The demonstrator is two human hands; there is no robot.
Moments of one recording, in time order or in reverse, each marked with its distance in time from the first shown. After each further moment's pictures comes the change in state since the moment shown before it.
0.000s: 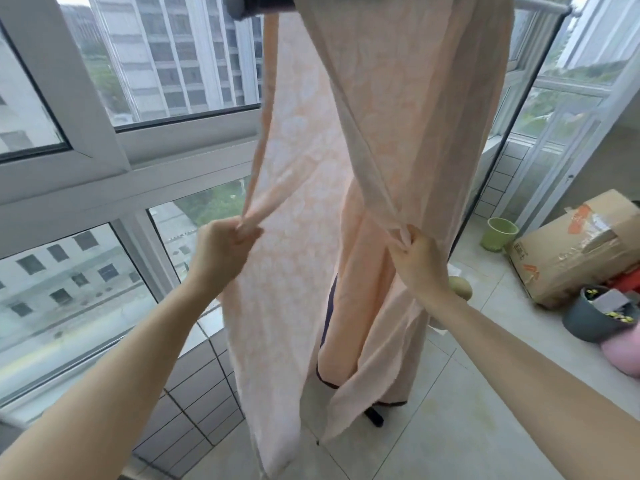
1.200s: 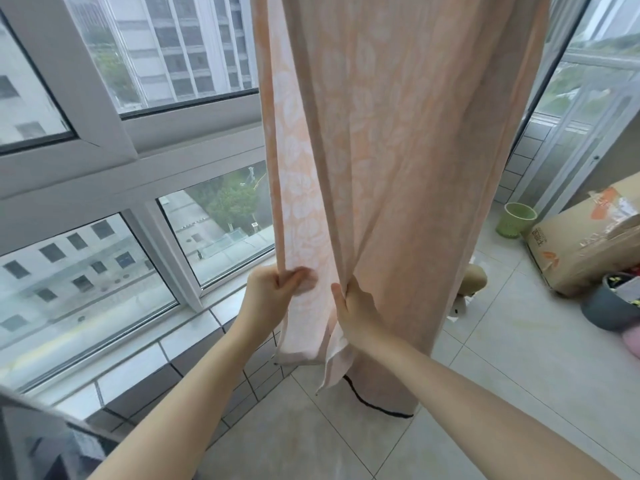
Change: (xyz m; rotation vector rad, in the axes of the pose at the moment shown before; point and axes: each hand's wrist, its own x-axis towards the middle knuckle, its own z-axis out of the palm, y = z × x) left_hand -0.073 0.003 0.052 -0.618 -0.252 -0.270; right_hand -0.076 -0.023 0.094 0.090 -0.524 0.222
